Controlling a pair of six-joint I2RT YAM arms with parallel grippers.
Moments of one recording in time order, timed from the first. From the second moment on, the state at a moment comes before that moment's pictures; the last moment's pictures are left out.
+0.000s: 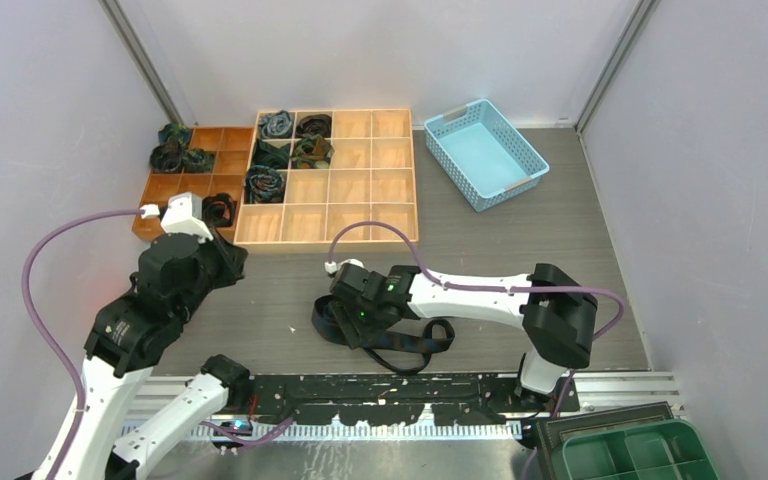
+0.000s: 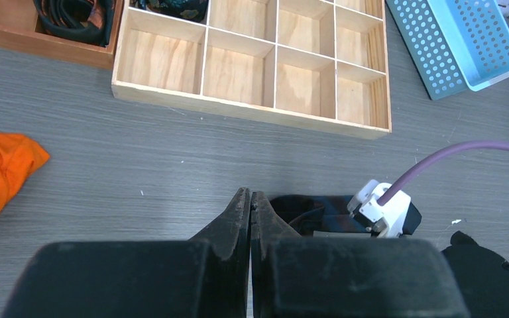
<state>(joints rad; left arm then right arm) -0.48 0.65 1.12 -0.96 -0.32 -0.54 1.19 1.67 1.16 -0.60 -0.02 0.60</state>
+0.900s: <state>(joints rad) -0.48 0.64 1.17 -0.97 -0.32 -0.54 1.19 1.71 1.08 -0.61 0.02 0.52</state>
